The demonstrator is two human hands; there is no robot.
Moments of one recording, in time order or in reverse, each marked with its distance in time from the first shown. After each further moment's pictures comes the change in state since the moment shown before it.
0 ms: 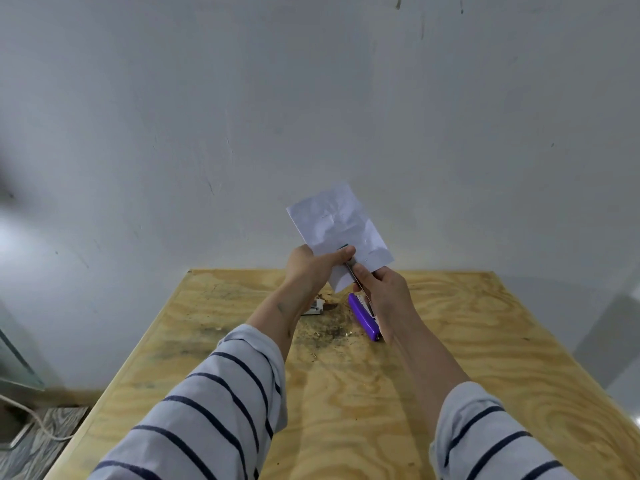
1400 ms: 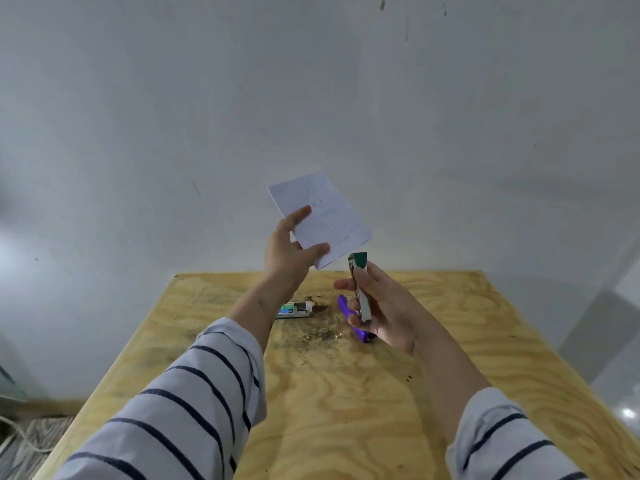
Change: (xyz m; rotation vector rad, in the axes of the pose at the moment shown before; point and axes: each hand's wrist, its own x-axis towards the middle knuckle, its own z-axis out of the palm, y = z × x) left_hand 0.009 0.005 -0.009 0.070 0.054 0.293; right_hand -0.008 -0.012 -0.028 0.238 -0.375 0.245
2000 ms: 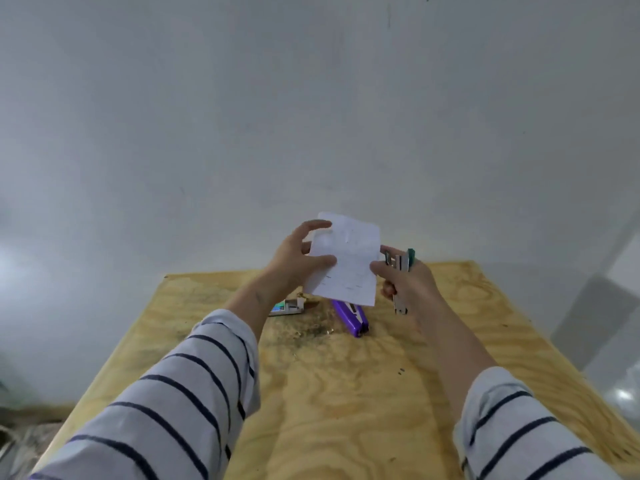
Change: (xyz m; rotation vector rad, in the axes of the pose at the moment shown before) left_hand 0.003 -0.003 0.012 0.106 -0.357 -0.188; right_hand 0.006 -0.014 -0.038 -0.169 0.464 -0.167
